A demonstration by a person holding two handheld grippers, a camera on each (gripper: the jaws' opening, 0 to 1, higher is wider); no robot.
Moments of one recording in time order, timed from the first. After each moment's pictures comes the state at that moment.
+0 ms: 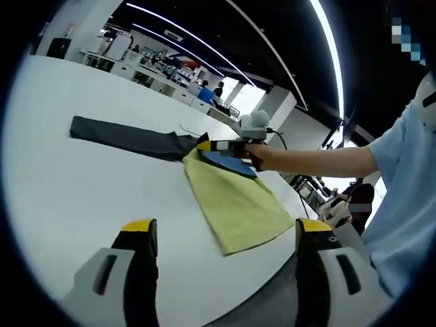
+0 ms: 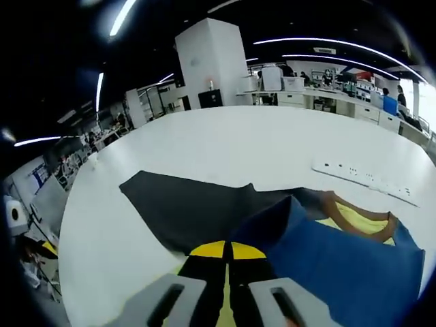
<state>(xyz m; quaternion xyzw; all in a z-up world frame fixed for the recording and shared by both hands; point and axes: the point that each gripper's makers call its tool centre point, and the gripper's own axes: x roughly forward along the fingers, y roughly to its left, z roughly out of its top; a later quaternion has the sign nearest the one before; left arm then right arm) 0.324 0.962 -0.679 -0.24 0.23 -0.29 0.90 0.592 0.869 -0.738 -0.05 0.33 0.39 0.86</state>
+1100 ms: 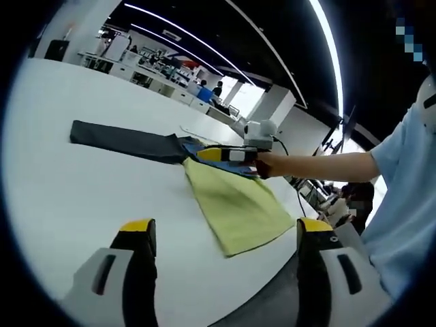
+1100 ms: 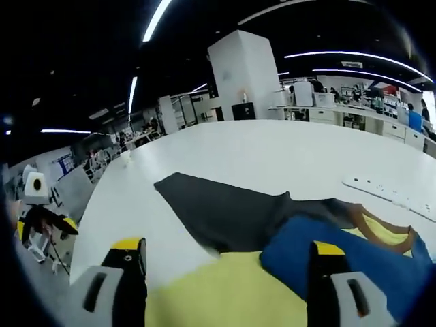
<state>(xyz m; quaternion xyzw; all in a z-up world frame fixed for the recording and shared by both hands) 0.327 0.963 -0.668 -0.23 0.23 -0.29 0.90 0.557 0.877 -0.720 -0.04 0.26 0.48 0.83</state>
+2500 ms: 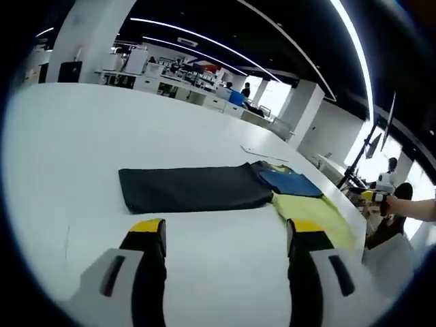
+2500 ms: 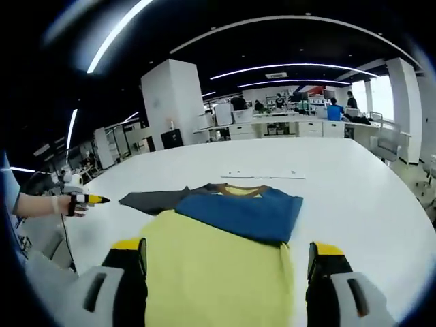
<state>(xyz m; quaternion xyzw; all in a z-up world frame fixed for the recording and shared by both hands) 0.479 1.106 -0.705 -0.18 0.24 -0.15 0.94 0.478 0.609 -0.658 0.03 0.23 0.25 0.94</state>
